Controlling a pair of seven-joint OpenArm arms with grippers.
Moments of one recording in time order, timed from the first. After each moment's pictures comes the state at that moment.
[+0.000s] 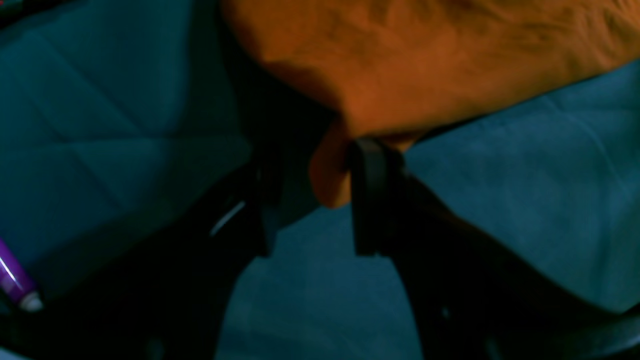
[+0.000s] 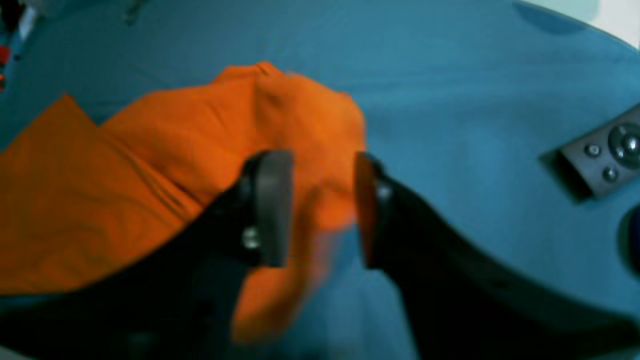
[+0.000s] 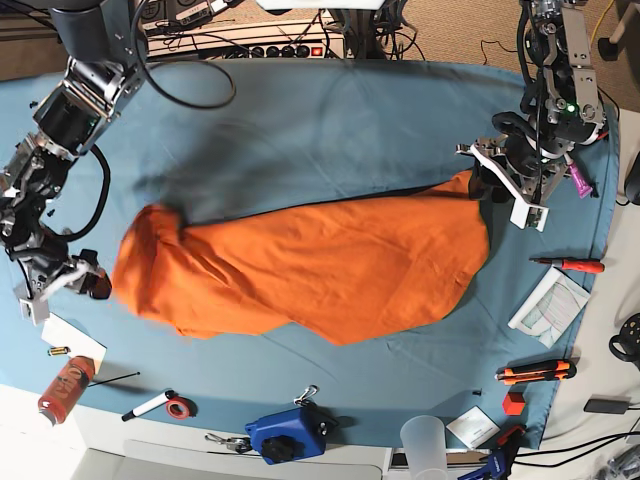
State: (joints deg) left arm 15.8 -12.9 -11.4 112.0 -28.8 -14.1 55.0; right arm 22.7 22.9 36.5 75.1 35.0 34.9 -72.1
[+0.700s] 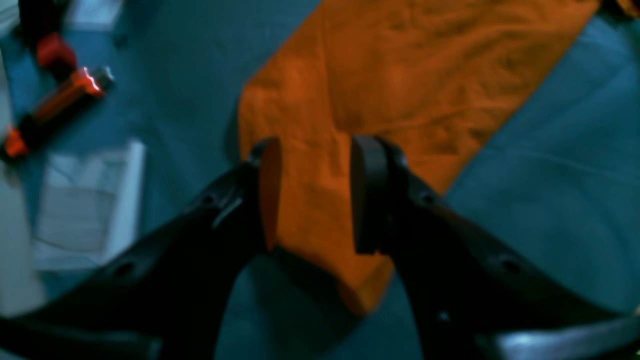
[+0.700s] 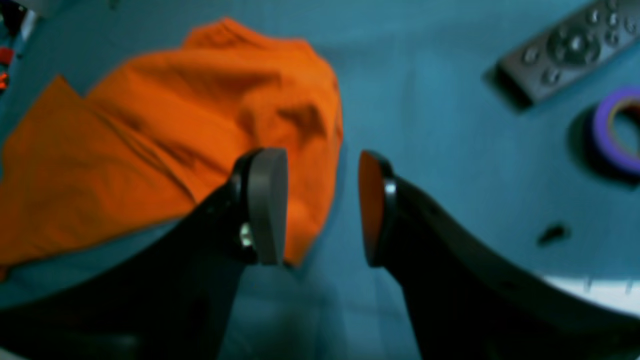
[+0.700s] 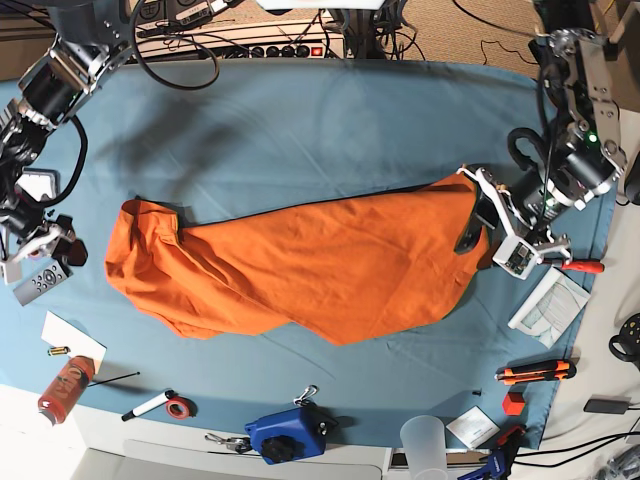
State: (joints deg) left arm 4.8 -19.7 -8.7 115.2 -28.9 -34.3 47.6; right arm 14.9 27.0 43.8 75.1 43.9 37.4 -75.2
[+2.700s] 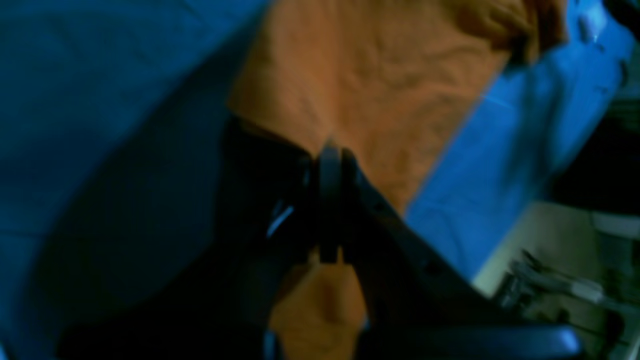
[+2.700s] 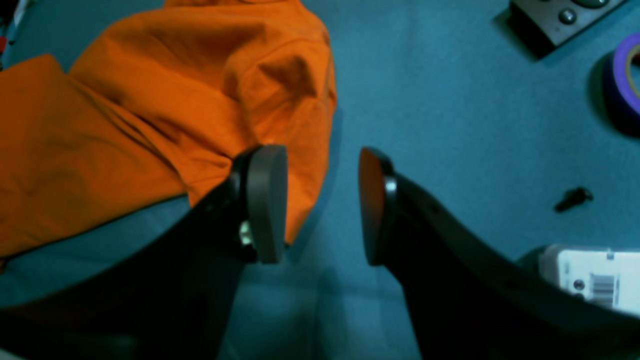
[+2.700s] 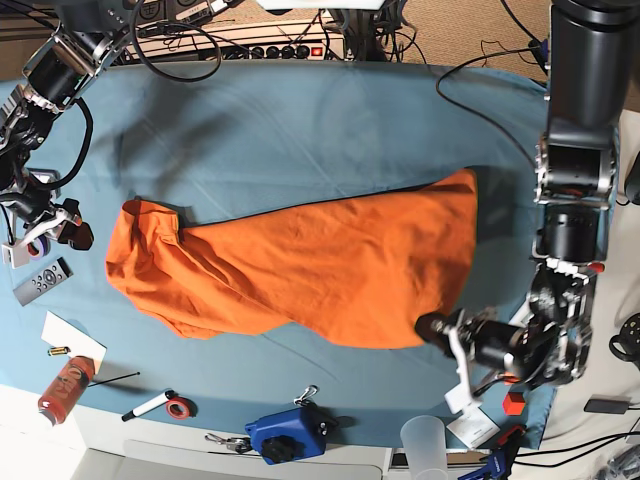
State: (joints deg) left arm -44.5 -17.7 11.1 51.8 -62.8 -33.0 81.5; right arm 11.4 26.5 43.9 75.1 44.5 37.4 -72.6
